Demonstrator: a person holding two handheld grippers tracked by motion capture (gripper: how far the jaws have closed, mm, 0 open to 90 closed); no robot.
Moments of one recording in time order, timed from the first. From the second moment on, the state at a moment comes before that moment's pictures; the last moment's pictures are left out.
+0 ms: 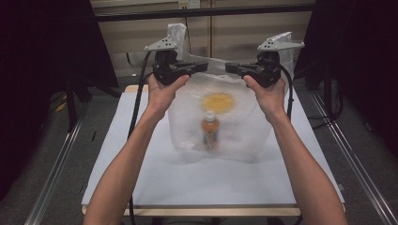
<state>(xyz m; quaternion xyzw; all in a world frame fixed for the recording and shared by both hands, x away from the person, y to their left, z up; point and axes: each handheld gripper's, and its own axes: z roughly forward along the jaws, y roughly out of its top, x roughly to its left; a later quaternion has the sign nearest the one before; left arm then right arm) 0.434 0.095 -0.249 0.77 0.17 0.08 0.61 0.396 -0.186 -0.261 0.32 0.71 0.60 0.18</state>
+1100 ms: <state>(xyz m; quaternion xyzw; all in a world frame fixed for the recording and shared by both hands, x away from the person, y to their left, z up) 0.429 0.106 -0.307 0.78 0.19 0.06 0.59 0.398 -0.158 -0.327 0.32 0.76 0.55 0.12</state>
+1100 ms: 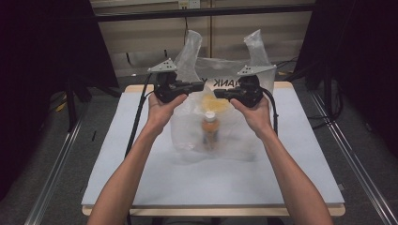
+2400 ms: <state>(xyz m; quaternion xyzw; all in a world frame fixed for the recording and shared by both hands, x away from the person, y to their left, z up) 0.404 0.123 -0.419 0.81 0.23 0.01 0.54 0.356 -0.174 -0.416 0.33 0.78 0.53 0.05</state>
